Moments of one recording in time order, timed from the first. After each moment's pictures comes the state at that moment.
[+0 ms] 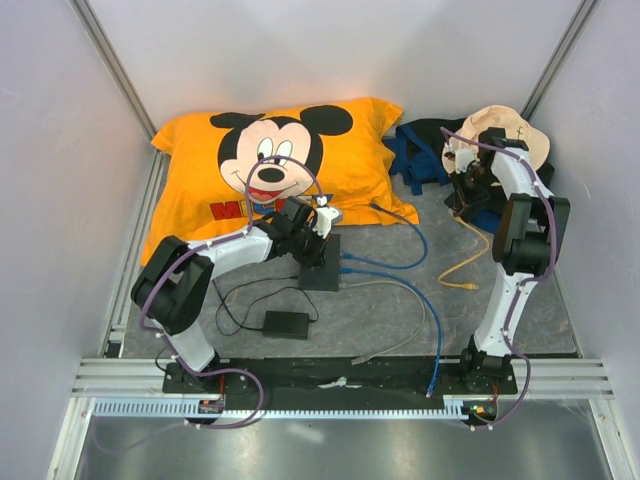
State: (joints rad) left arm -0.62 1.72 1.00 -0.23 0.33 0.05; right arm -0.13 2.15 1.82 -1.05 -0.28 -0.44
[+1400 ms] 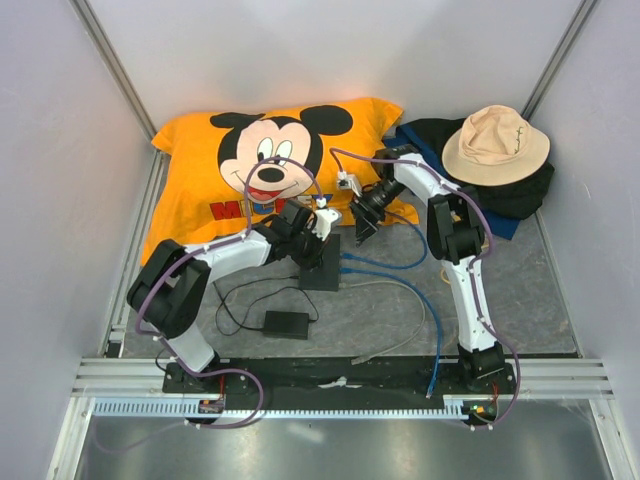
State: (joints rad) left arm -0.63 1.69 0.97 -0.21 0.28 0.07; right arm 0.33 2.47 2.12 -1.33 -0.82 -0.84
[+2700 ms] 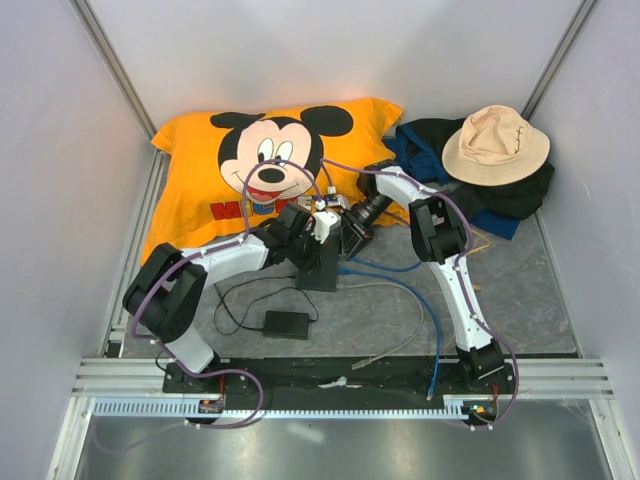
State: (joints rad) left arm -0.64 1.65 0.93 -0.18 0.24 0.10; right arm 0.40 2.61 2.16 -1.44 -0.94 -0.50
